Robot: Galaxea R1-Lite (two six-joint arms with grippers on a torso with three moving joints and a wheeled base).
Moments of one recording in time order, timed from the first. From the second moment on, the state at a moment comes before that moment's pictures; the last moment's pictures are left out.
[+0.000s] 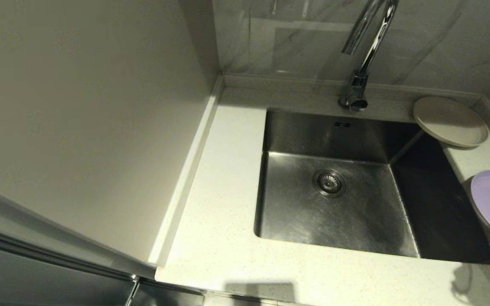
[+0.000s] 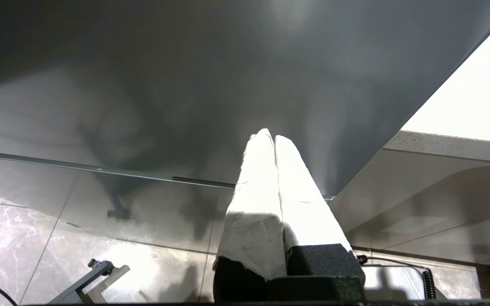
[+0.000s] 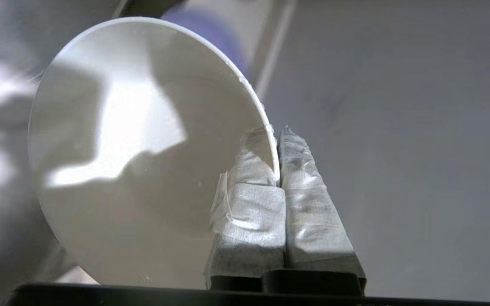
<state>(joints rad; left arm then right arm) 0.00 0.00 0.00 0.00 0.02 -0.02 -0.06 0.63 -0.98 0.56 -0.39 -0.76</state>
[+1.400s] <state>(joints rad) 0.00 0.00 0.00 0.00 0.02 -0.02 -0.43 1.22 -1.15 0.60 -0.42 -0.42</state>
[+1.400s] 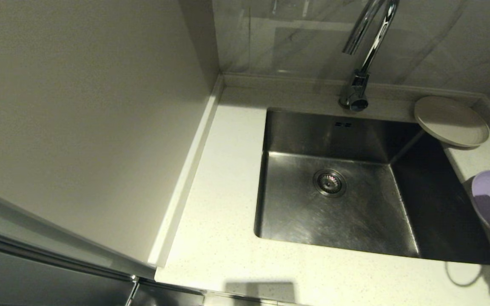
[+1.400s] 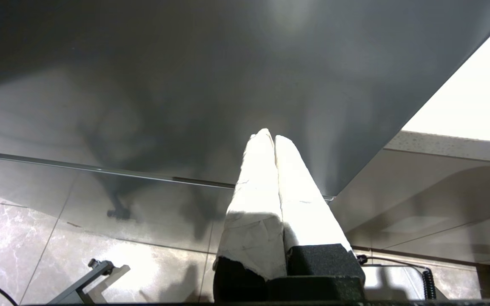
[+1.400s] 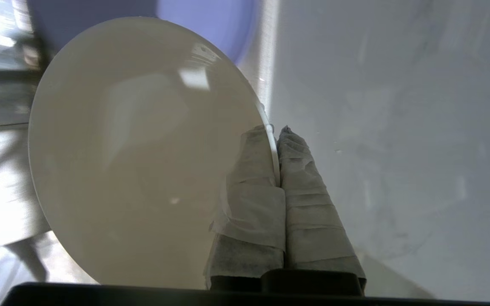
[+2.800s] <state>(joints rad) 0.00 0.00 0.00 0.00 0.02 -0.02 -0.51 1.68 -1.33 0.34 -0.33 -0.40</state>
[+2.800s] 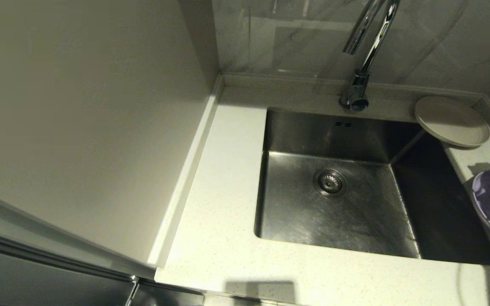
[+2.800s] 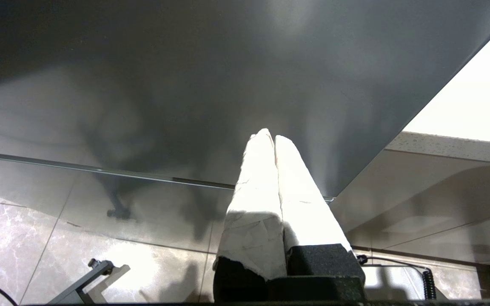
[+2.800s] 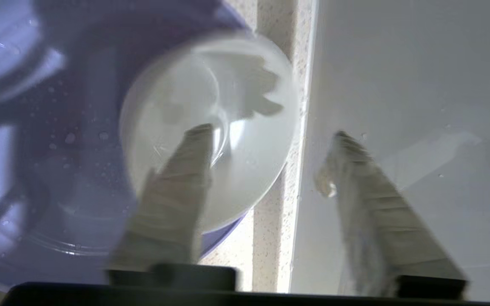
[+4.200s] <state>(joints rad) 0.00 0.00 0.00 0.00 0.02 -0.02 -0.13 1.04 -0.94 0.15 -0.20 -0.47</state>
